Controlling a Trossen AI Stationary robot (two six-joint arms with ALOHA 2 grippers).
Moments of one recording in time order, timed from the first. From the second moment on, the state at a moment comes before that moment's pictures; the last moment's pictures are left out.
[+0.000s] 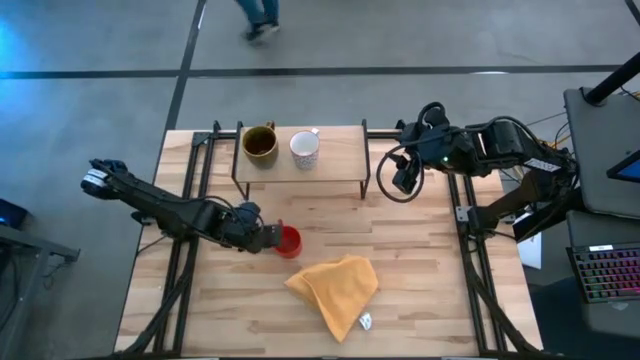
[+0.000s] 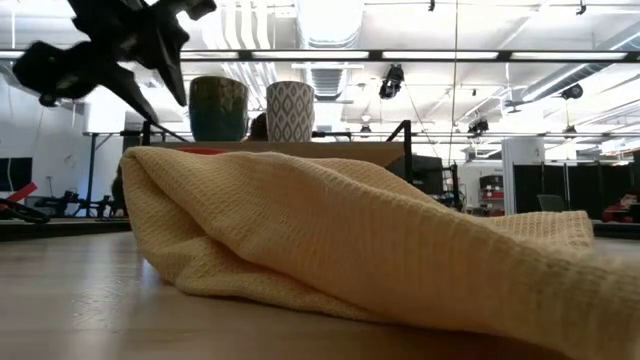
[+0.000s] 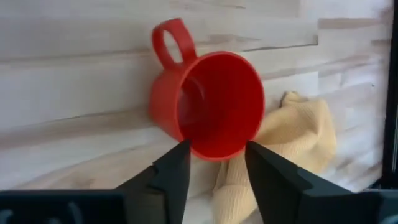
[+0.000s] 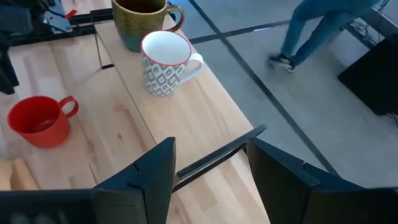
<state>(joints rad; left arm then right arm) -0.34 1.22 0.95 -0.76 -0.28 -1.76 0.06 1.40 1.91 -1.30 0.58 0.23</state>
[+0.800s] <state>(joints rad) -0.35 1.49 1.11 -0.98 -0.26 -1.91 0.06 1.40 1.91 -1.30 0.61 0.16</state>
